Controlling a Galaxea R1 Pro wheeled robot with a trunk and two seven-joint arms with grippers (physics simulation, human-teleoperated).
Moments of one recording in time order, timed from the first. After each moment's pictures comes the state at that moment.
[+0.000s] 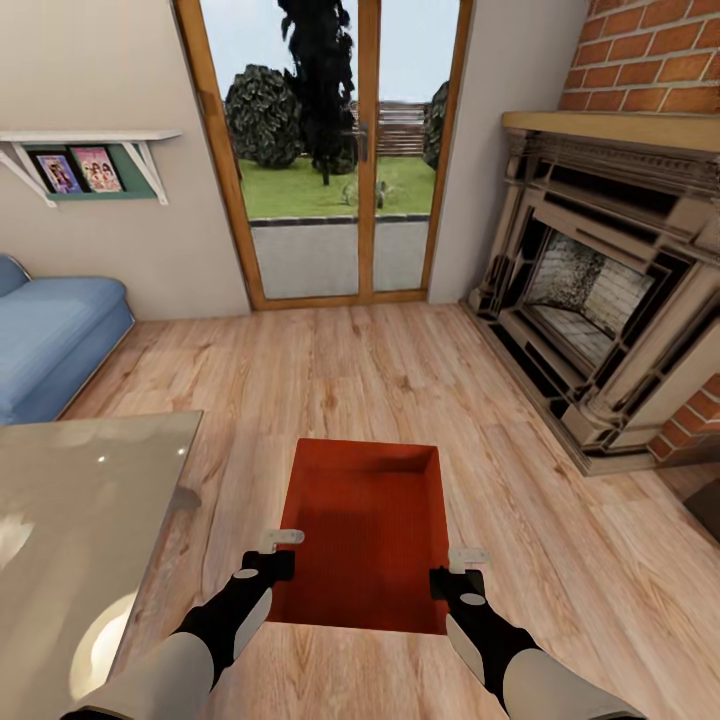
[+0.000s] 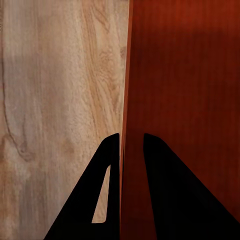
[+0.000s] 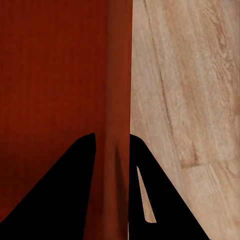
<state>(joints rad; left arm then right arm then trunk) -0.67 -0.08 -0.16 -0.36 0.12 0.08 0.15 -0.66 0.11 0.13 -0.25 -0.08 -0.06 -0.24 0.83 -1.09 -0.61</state>
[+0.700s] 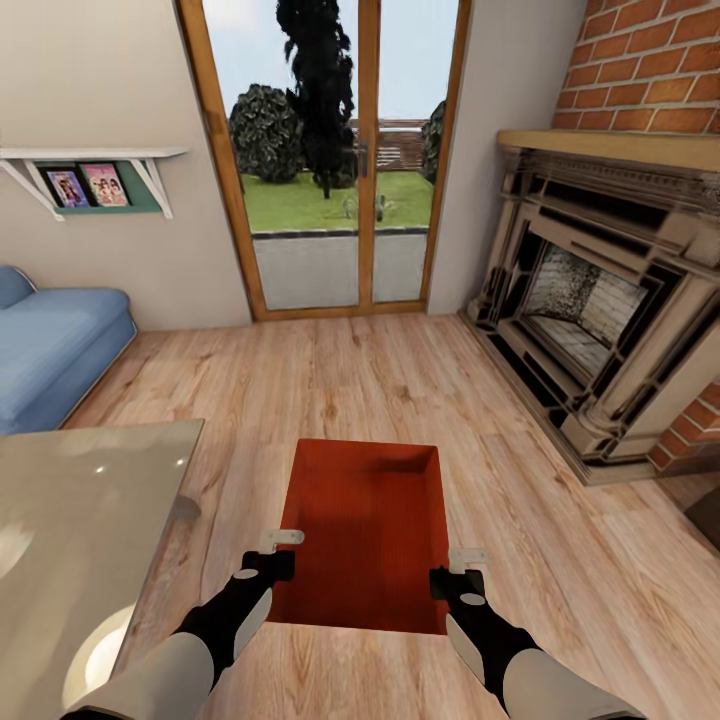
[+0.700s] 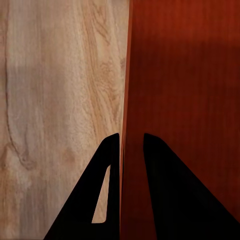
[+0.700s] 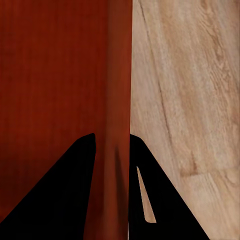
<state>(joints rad) -0.67 -0.08 -0.16 -0.36 0.12 0.07 0.15 -0.66 0.11 0.13 -0.25 -0.08 -0.06 -0.24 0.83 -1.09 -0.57</state>
